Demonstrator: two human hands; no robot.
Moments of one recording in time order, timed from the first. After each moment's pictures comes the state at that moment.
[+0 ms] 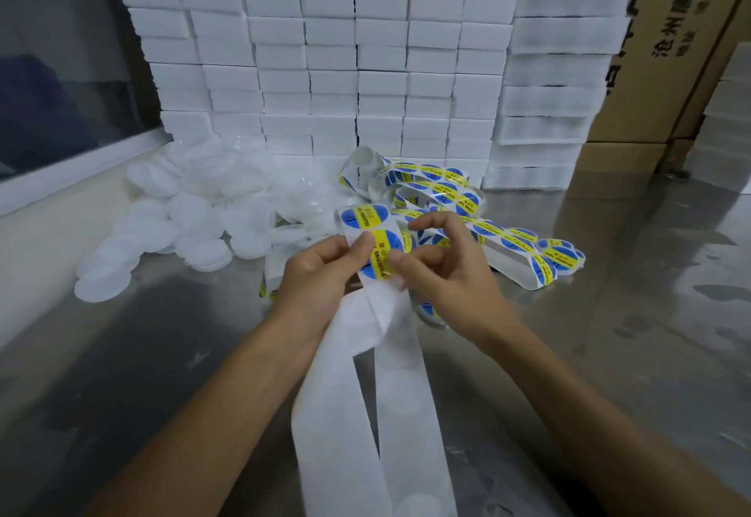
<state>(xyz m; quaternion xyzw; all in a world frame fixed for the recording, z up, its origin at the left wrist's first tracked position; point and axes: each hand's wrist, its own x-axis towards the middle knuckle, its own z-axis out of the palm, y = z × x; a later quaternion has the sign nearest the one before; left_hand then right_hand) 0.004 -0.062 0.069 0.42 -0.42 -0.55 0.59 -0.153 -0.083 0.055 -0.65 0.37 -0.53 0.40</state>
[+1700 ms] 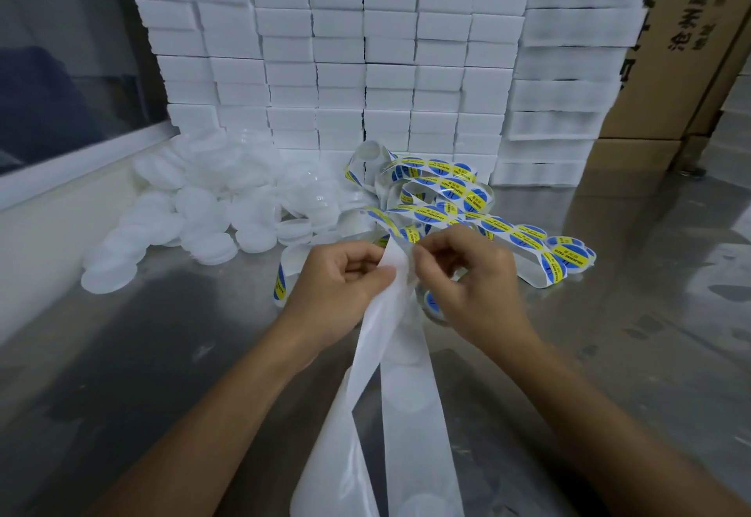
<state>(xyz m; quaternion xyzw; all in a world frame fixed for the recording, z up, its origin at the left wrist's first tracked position) 0.007 -0.065 0.056 0.43 -0.62 -0.38 0.53 -0.157 -0.082 0.048 -0.73 0.39 -0.56 0.08</state>
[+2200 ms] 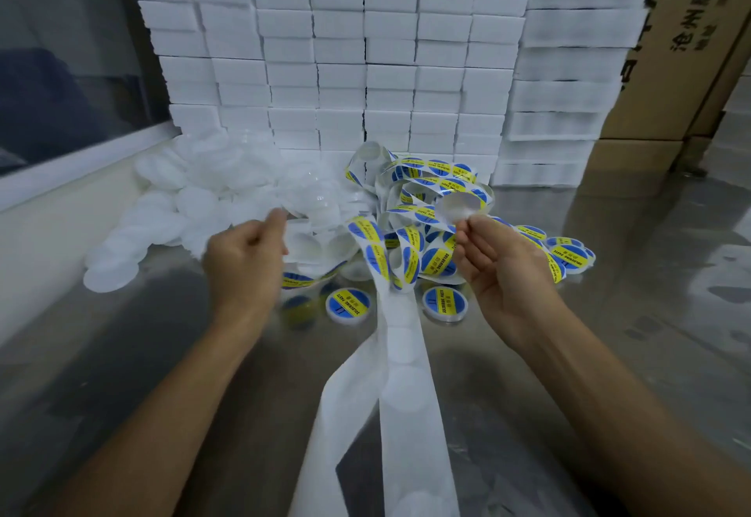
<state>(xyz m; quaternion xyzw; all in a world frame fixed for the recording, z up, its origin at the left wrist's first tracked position) 0.064 -0.095 0.048 0.60 -0.43 -0.14 0.66 -0.178 -0.094 0.063 -0.30 0.34 -0.67 0.59</state>
